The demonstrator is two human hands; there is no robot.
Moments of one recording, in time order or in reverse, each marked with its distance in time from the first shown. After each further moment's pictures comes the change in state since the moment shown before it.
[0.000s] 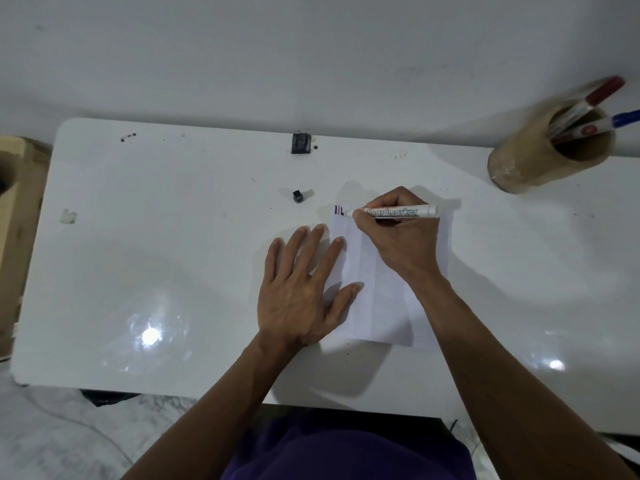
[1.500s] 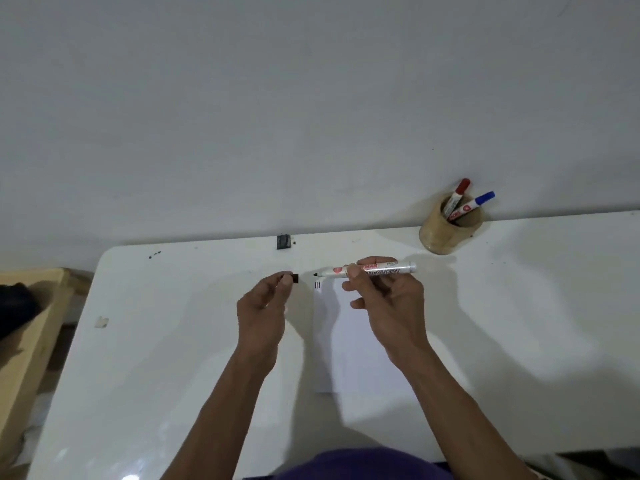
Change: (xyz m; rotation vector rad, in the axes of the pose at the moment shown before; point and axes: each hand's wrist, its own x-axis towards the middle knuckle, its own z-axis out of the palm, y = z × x) left_hand 0.065 0.006 -0.098 -1.271 0.021 -0.797; right_hand -0.063 -0.100 -0.037 0.448 0.102 0.130
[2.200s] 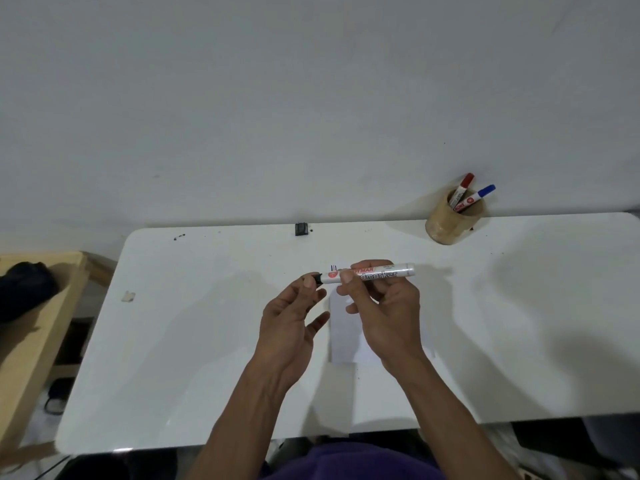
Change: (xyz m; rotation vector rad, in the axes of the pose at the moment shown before) left_hand -0.068 0.010 -0.032 -0.424 -0.281 -0.208; right_hand -0.071 0.004 0.032 -0.085 -0.037 -0.157
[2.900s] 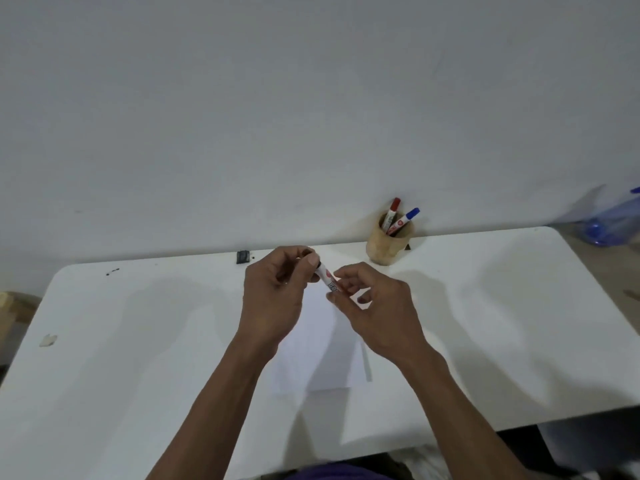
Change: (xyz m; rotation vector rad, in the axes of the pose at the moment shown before) left_hand 0.014 0.014 0.114 0.544 -0.094 0.518; right_hand 0.048 -0.023 -0.110 -0.587 -0.110 -0.272
